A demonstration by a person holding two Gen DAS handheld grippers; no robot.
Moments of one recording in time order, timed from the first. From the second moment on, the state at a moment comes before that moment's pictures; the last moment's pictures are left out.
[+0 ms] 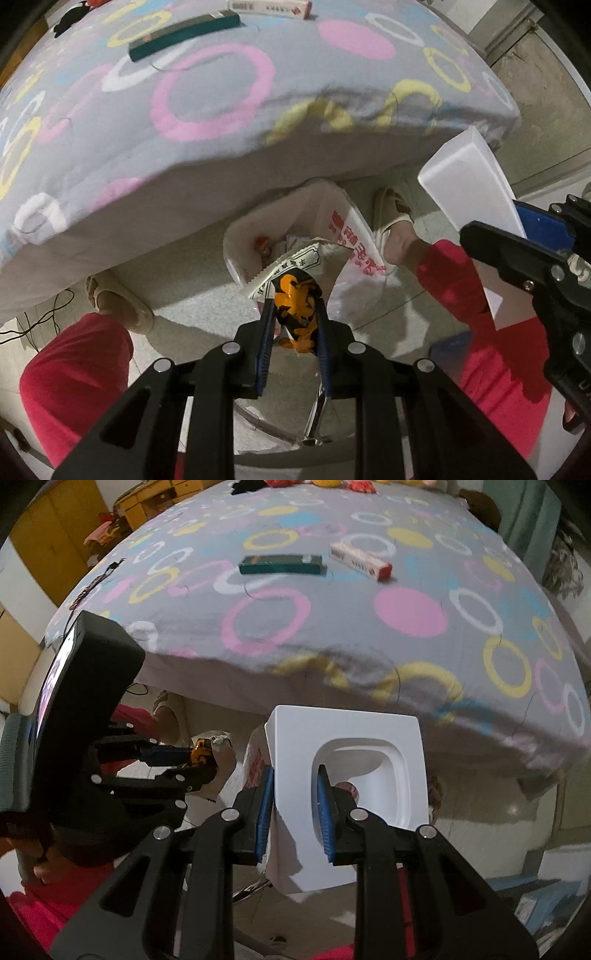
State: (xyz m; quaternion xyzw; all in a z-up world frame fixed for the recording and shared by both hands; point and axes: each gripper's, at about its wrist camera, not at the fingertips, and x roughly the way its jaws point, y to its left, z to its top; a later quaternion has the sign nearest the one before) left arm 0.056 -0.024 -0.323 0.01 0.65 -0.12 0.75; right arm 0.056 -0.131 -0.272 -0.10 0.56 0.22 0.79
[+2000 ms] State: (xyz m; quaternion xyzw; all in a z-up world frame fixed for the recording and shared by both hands) left arm 0.111 -0.046 -0.541 -0.06 0.79 -0.11 0.61; right arm 0.134 -0.153 -0.534 0.13 0.72 0.11 0.67
